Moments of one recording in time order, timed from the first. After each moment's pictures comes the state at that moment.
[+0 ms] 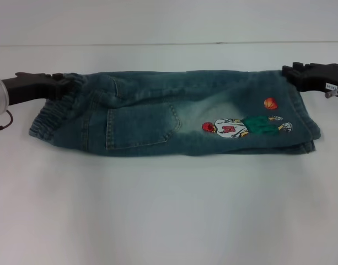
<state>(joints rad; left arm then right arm) -0.57 -2.16 0.69 0.90 2.25 0.99 -1.86 0.61 2.09 -0.61 -0.57 -1.95 -0.87 1.46</state>
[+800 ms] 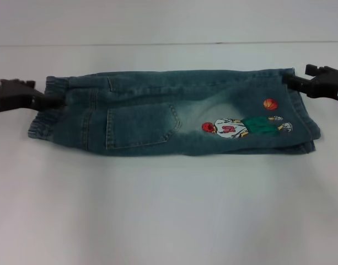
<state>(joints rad) -0.55 -2.16 0.77 0.94 2.42 0.91 -1.89 0.54 2.09 -0.60 -0.63 -1.89 -0.99 1.45</state>
